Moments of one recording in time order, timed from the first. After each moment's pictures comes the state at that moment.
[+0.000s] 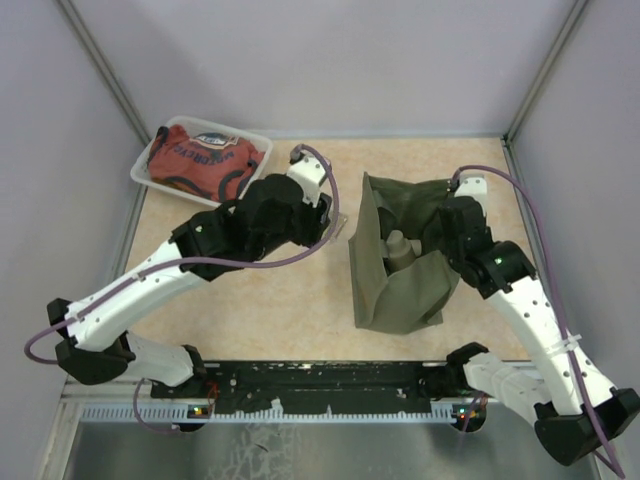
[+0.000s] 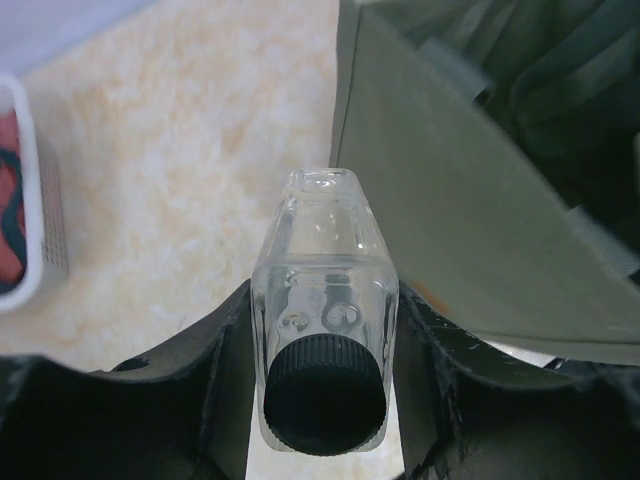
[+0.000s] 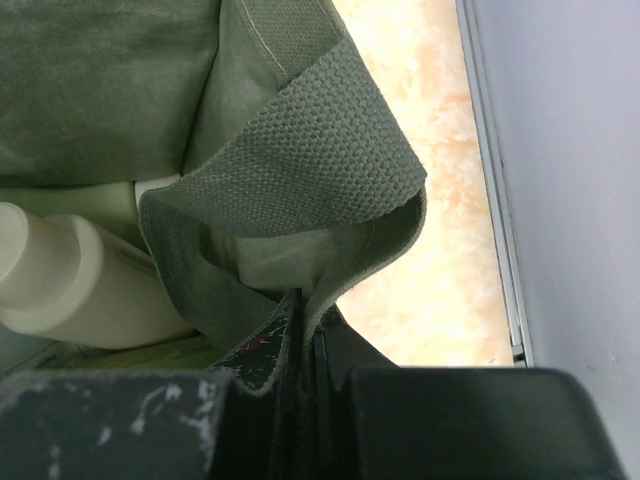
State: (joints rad) left arm -1.08 1.35 1.58 -0.78 -0.45 -0.25; right arm 0.43 0.91 1.04 -0.87 0.61 0.19
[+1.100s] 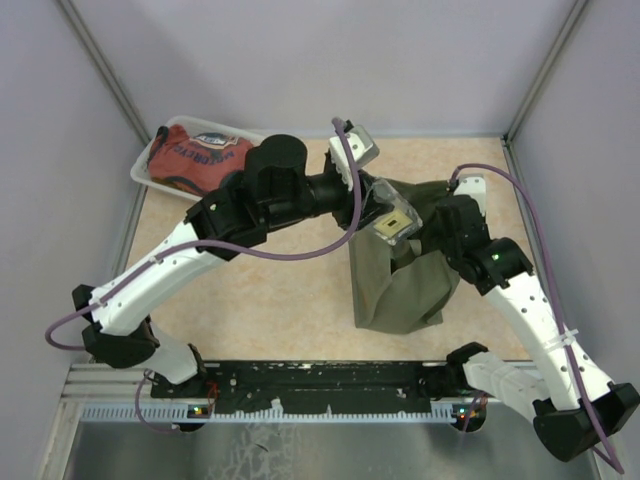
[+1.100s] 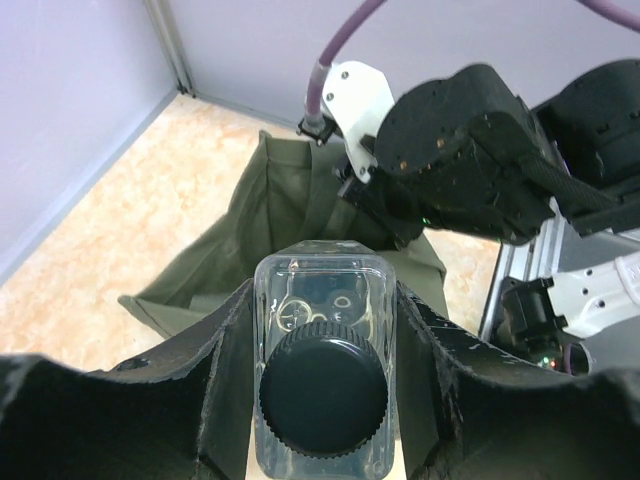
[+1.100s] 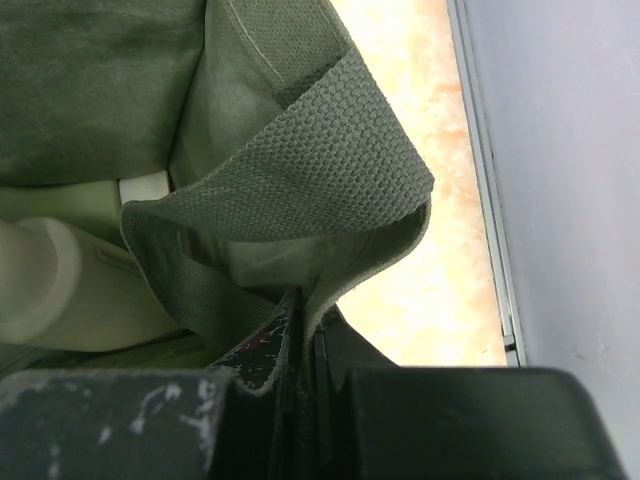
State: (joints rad) left arm -1.08 1.51 1.90 -0.52 0.08 0.01; right arm 0.43 0.94 1.05 -0.88 0.64 0.20
